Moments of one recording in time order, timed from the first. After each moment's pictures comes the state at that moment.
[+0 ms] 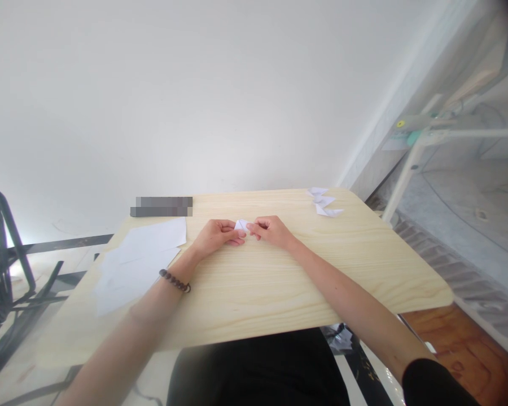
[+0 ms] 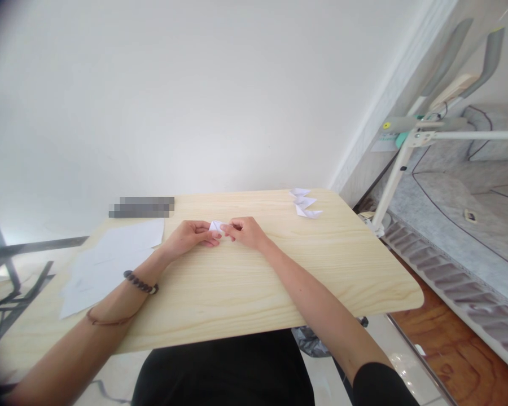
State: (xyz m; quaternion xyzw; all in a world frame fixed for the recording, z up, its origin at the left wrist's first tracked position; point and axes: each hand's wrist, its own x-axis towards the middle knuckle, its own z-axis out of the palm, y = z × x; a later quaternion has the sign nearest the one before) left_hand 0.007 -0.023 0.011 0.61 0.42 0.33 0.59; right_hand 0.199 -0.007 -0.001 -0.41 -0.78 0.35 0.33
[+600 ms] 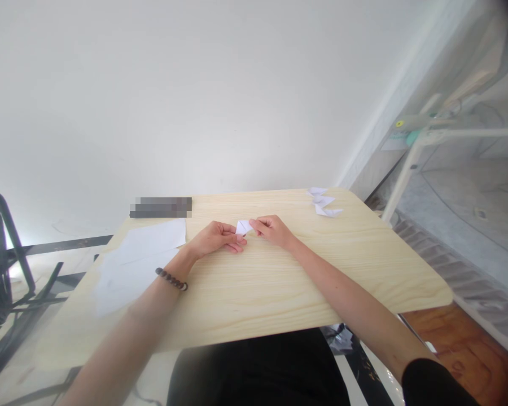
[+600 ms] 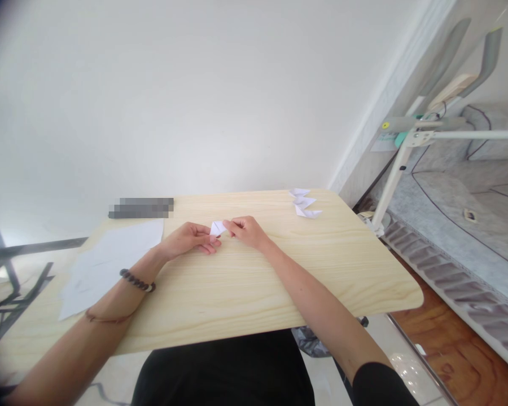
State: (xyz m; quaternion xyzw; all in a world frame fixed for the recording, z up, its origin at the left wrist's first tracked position) left_hand 0.003 -0.023 0.017 0.60 0.41 0.25 0.64; right_hand 0.200 -0.008 0.002 -0.41 -0.76 0.37 0.35
